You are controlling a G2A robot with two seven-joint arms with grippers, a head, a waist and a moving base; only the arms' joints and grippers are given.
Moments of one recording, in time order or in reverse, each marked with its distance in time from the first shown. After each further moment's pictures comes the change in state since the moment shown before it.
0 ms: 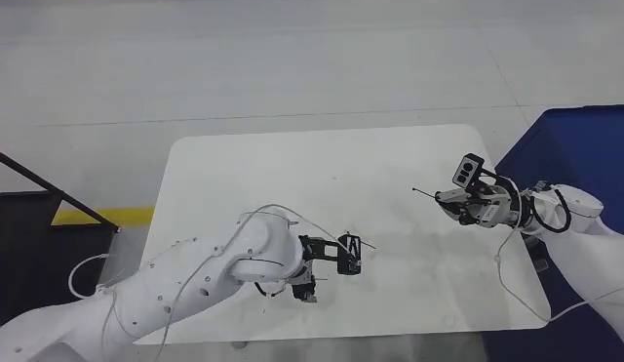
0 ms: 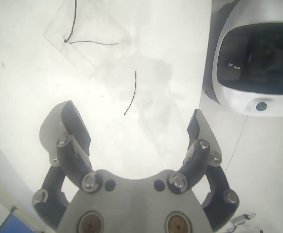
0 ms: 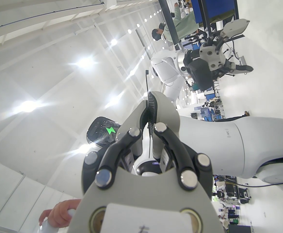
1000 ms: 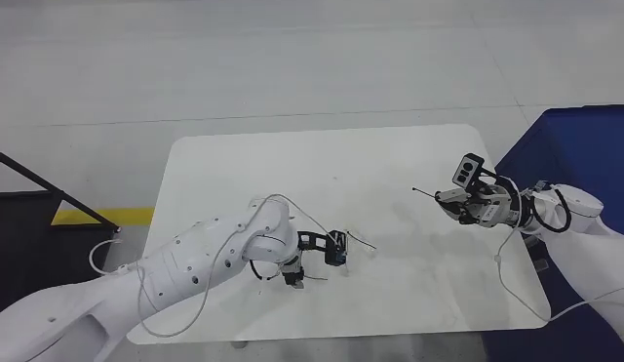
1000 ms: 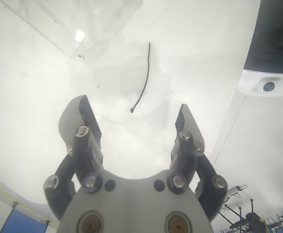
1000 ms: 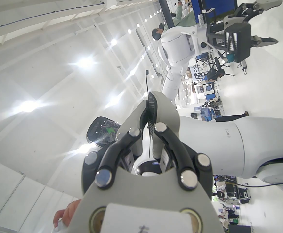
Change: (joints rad) left arm -0.060 -0.059 0.140 0.291 -0.023 -0.102 0.102; right arm 0.000 0.000 0.000 0.000 0.000 0.000 0.000
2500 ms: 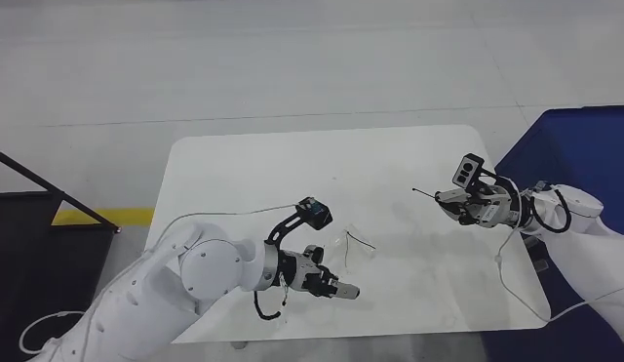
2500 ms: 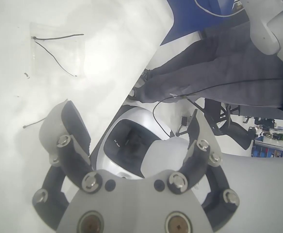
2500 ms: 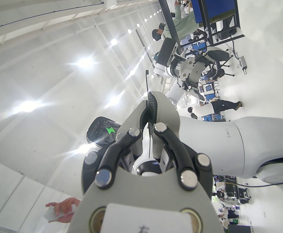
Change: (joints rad) left arm 0.421 0.202 -0.554 -0.506 -0.555 0.775 0.149; right arm 0.000 0.000 0.000 0.000 0.000 0.000 0.000
